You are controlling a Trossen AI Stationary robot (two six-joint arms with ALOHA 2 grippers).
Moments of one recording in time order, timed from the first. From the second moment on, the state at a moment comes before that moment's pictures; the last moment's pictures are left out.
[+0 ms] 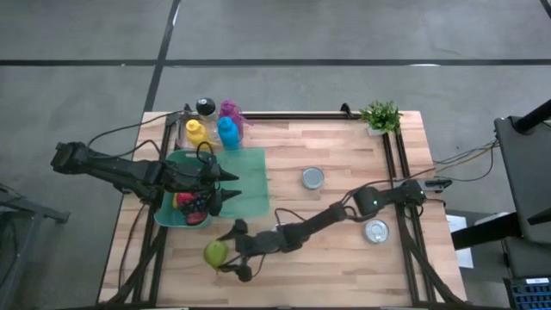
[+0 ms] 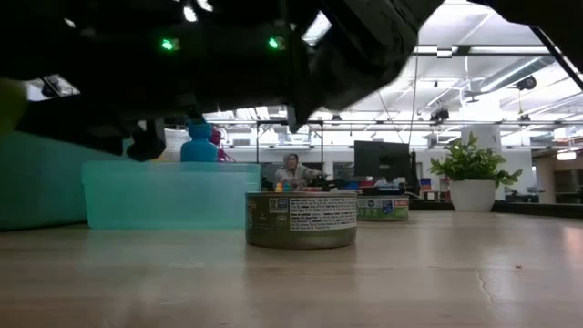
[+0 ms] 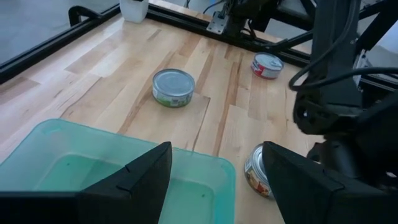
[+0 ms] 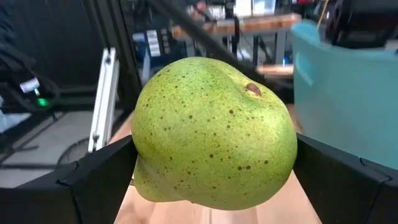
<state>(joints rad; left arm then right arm) -0.17 0.88 0.59 -0.18 -0.27 -0.37 0.34 2.55 1.77 0.66 0.17 0.18</state>
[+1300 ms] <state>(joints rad) -0.17 0.88 0.58 -0.25 -0.26 -0.37 0.34 2.62 2.05 0.10 0.21 0.21</state>
